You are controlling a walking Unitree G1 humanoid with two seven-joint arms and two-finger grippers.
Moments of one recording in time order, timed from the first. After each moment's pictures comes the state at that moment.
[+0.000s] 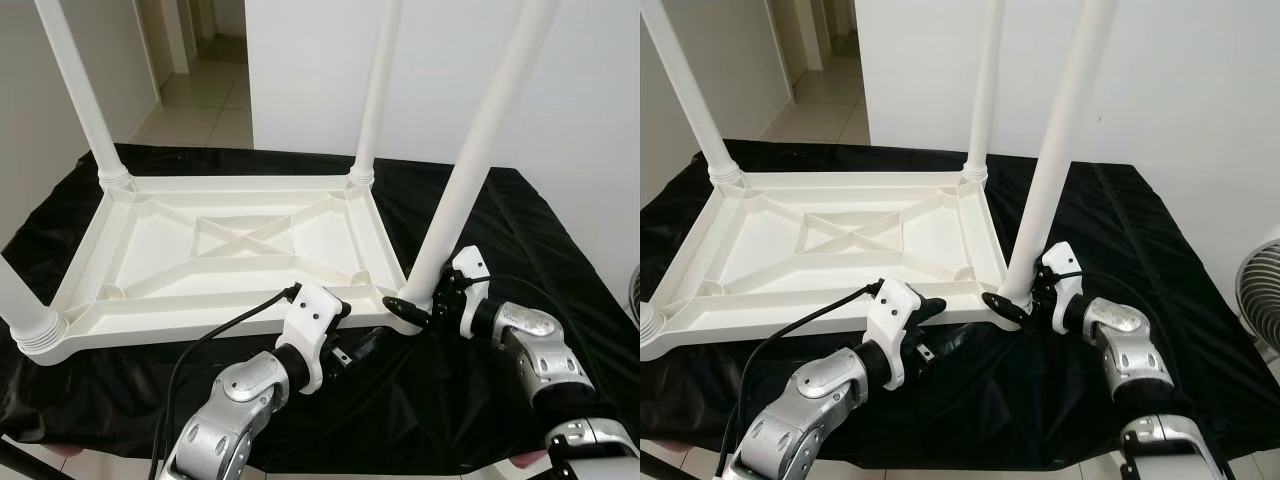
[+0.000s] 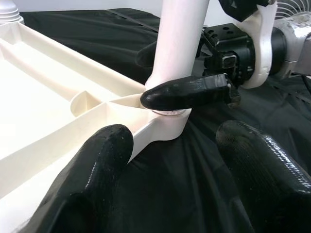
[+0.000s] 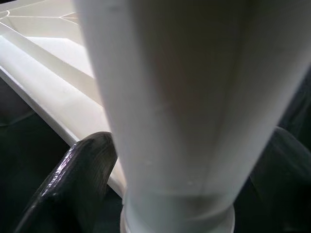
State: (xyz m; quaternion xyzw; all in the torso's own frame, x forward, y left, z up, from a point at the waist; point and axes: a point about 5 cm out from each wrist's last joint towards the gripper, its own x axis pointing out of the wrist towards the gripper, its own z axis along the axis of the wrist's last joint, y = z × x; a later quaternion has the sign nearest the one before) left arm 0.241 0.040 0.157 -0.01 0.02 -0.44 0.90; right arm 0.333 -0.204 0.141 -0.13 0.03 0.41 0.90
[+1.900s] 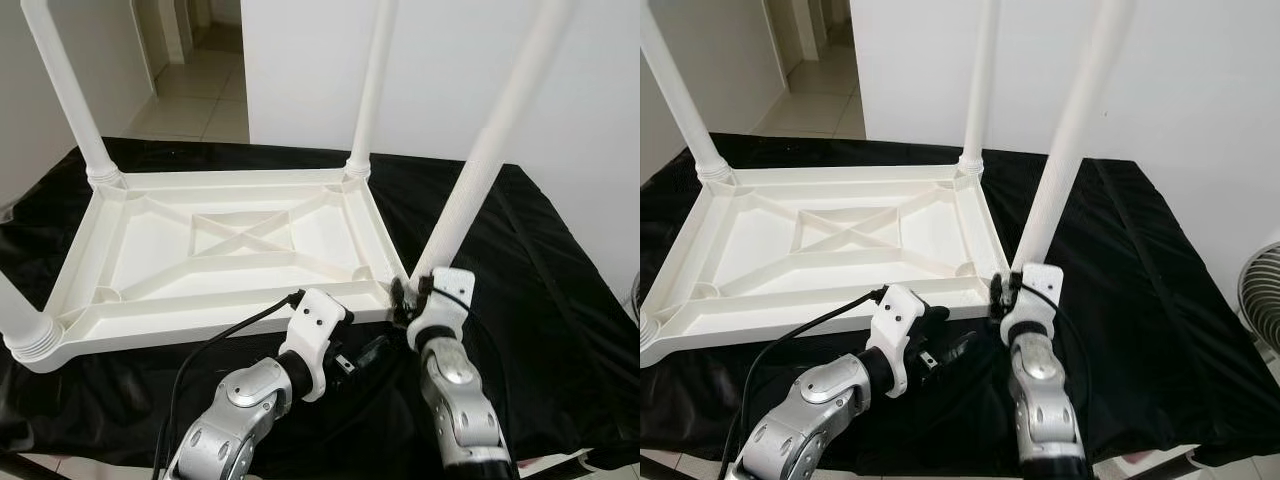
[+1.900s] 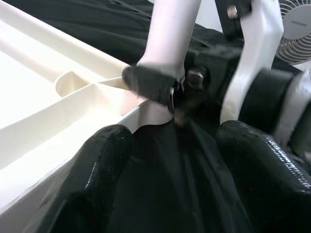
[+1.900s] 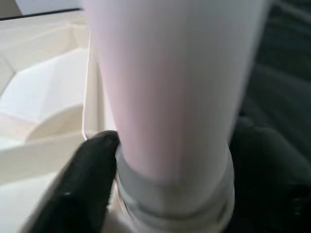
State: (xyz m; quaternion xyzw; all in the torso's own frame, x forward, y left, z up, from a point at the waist) left arm 0.236 0.037 0.152 -0.01 0.04 -0.44 0.90; right arm 0.289 -0.141 0.124 0.02 0.01 -0.02 1.00
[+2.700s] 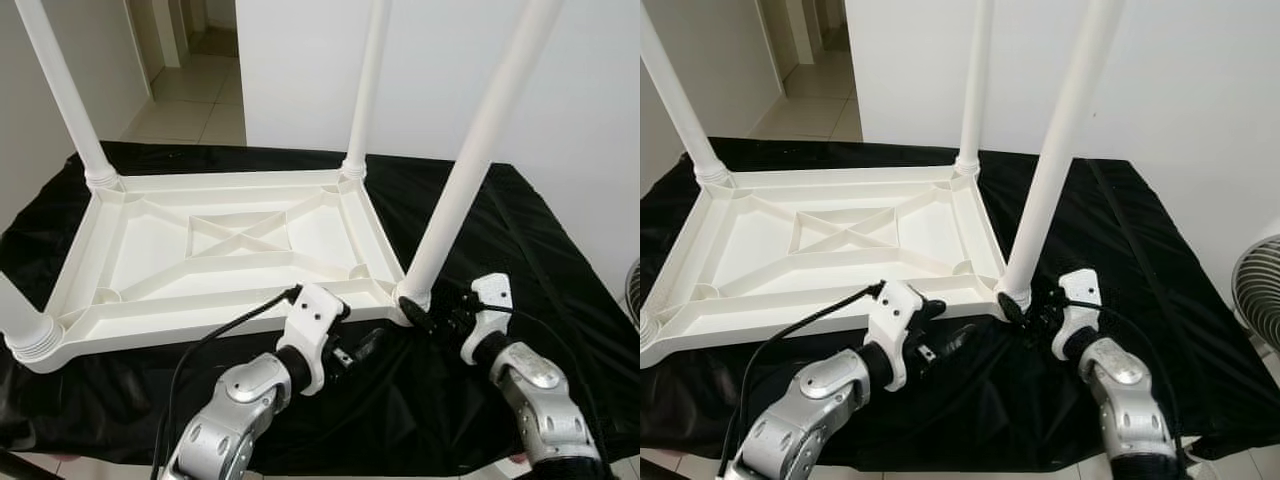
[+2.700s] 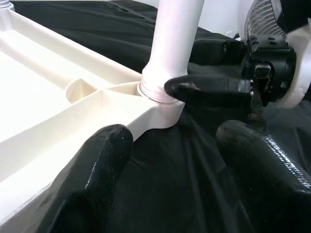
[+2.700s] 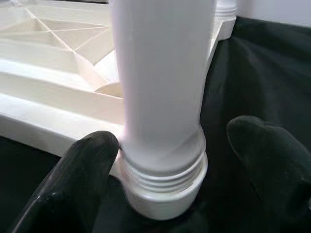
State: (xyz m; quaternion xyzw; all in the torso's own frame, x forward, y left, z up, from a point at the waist) left arm 0.240 0.039 0.155 -0.01 0.03 -0.43 0.90; right arm 0.293 -0.211 0.133 -0.10 0.00 0.26 0.96
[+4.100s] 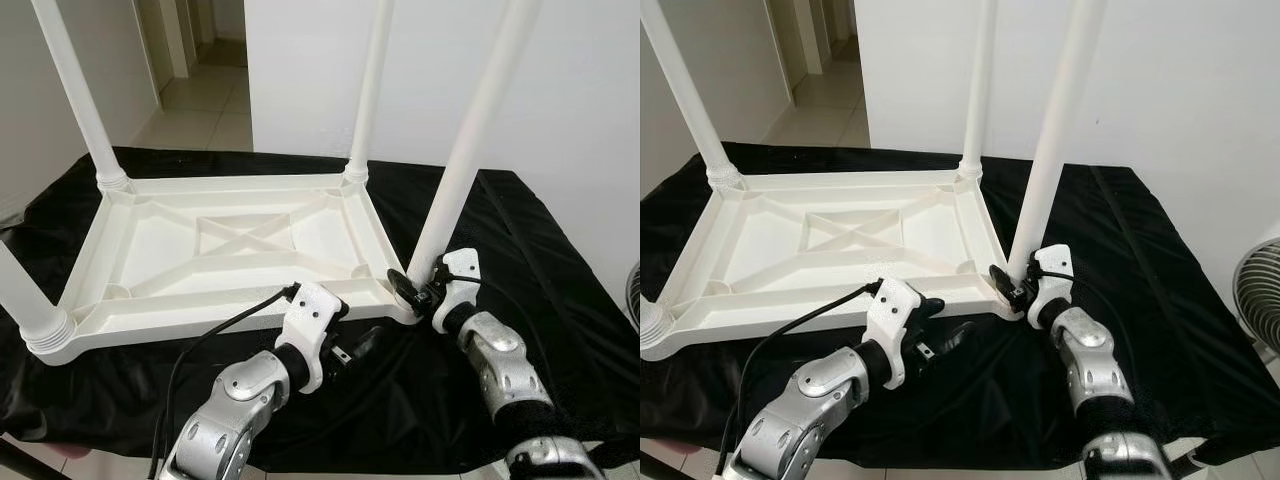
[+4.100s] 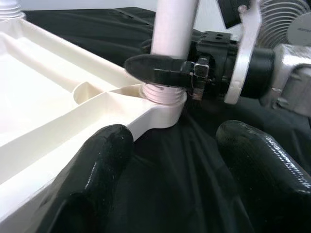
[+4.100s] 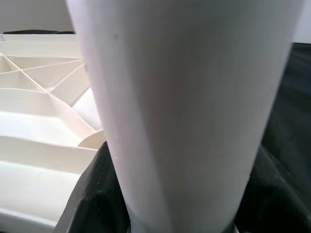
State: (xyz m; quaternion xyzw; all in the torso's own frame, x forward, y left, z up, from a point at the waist) left arm 0.242 0.040 0.157 -0.01 0.03 -0.43 0.90; right arm 0.331 -0.177 0.127 -0.05 -0.02 0.17 0.98
